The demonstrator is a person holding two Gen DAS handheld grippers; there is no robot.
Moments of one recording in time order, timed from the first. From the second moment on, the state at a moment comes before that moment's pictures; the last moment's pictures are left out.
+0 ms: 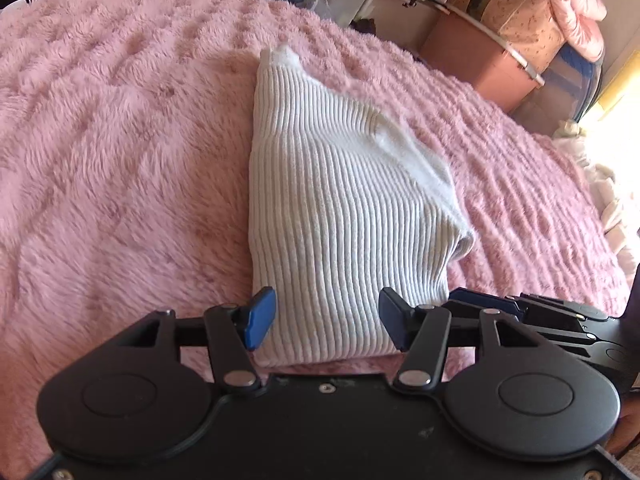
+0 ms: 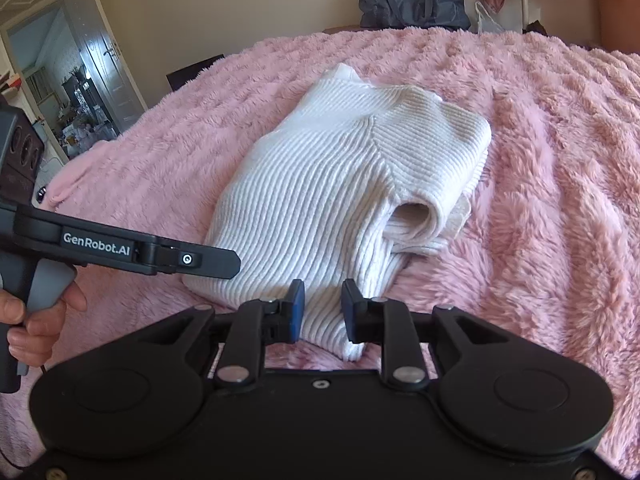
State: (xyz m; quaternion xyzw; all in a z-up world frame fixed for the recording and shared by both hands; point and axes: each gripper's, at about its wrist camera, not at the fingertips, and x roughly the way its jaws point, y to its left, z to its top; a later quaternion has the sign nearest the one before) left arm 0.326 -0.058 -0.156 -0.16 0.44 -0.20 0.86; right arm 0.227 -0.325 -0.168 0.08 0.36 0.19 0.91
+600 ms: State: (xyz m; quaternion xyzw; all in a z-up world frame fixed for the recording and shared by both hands) left arm 0.429 0.025 -0.207 -0.36 0.46 -0.27 0.77; right arm 0.302 -0.443 -0.199 0.38 0.37 0.20 0.82
